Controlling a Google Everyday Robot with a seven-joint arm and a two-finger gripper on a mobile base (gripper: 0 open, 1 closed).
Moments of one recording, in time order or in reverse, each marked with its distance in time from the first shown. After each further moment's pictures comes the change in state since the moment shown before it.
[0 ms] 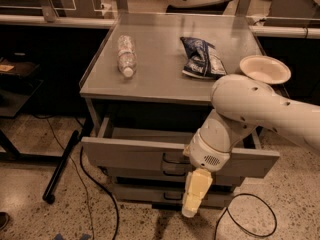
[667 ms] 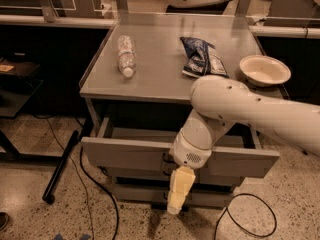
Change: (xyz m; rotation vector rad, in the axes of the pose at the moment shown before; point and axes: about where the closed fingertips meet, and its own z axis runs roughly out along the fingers) arm -0.029 -0.011 0.022 -0.025 0.008 -0.033
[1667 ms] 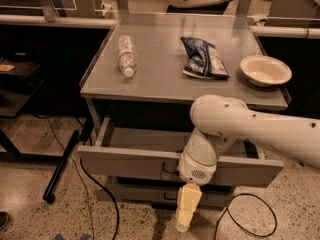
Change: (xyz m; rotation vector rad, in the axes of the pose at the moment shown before) arm 0.038 0.015 0.036 -0.068 0.077 0.053
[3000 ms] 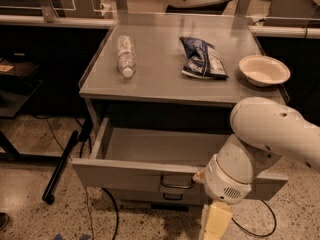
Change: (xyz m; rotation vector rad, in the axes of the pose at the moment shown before) arm 0.033 0.071 -0.043 0.035 -0.089 -0.014
